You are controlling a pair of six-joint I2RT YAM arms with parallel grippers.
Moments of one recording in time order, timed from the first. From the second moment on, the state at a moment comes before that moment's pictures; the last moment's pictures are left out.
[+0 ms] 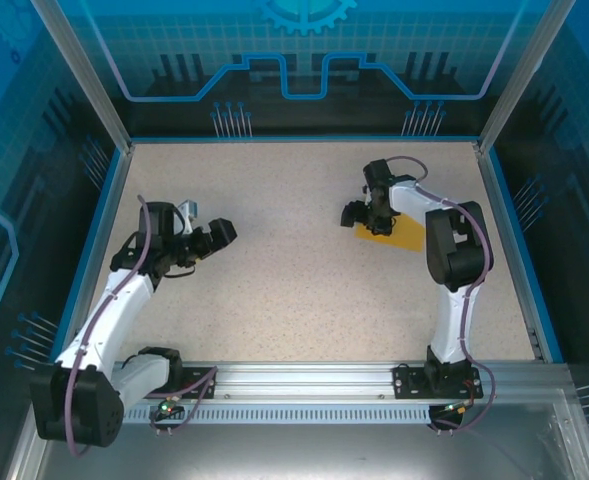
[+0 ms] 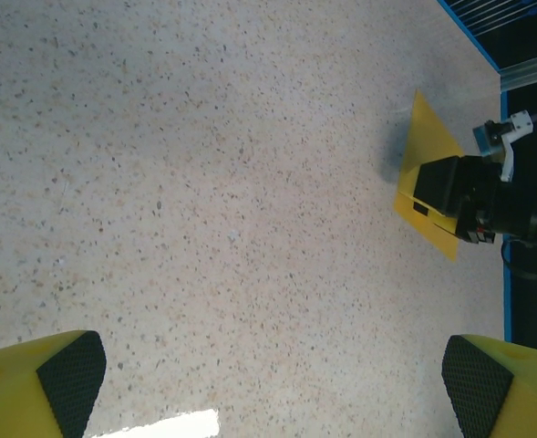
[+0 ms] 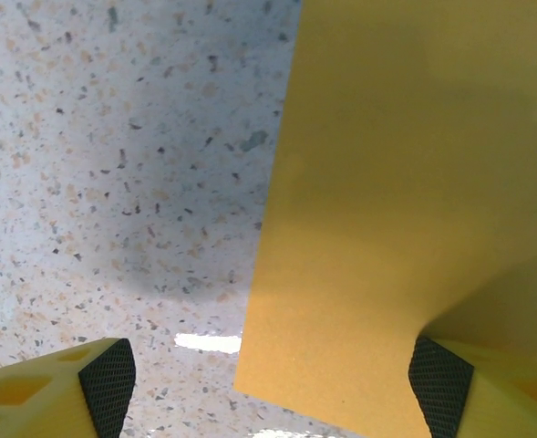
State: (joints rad) left arm -0.04 1.03 0.77 -0.53 0.47 -0.61; right arm 0.26 2.05 1.44 -0.70 -0.16 0.43
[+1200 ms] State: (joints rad) left arm -0.14 1.19 0.80 -0.57 0.51 -0.59; right arm 0.14 2.02 1.50 -0.68 -0.25 0.40
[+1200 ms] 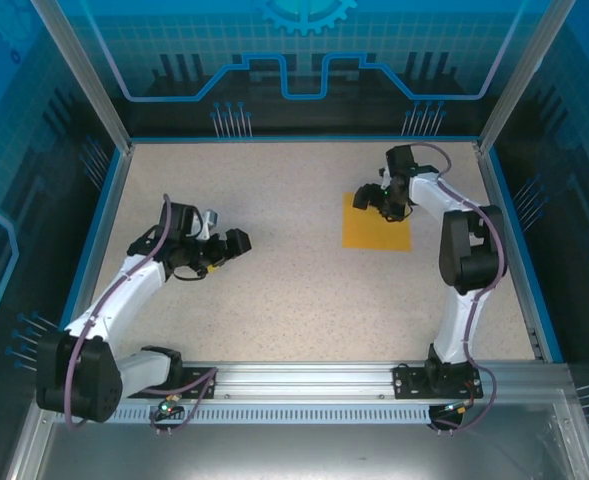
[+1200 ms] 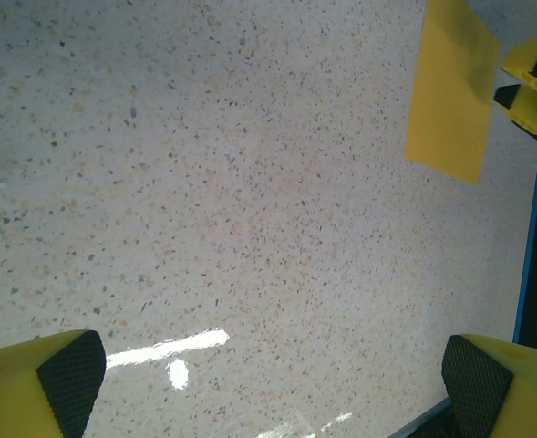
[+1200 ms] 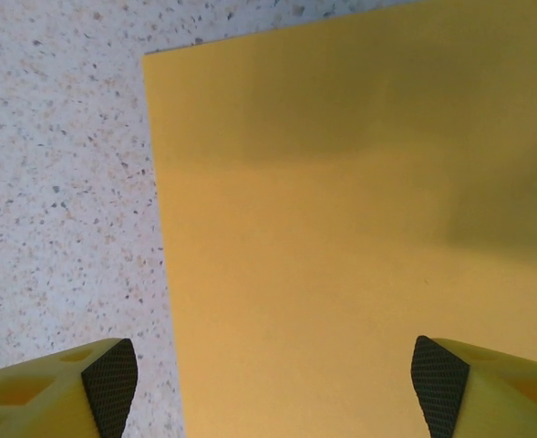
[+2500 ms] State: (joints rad) left arm -0.23 1.28 0.76 -0.44 0.52 -0.59; right arm 0.39 1.89 1.27 -0.62 -0.26 0.55
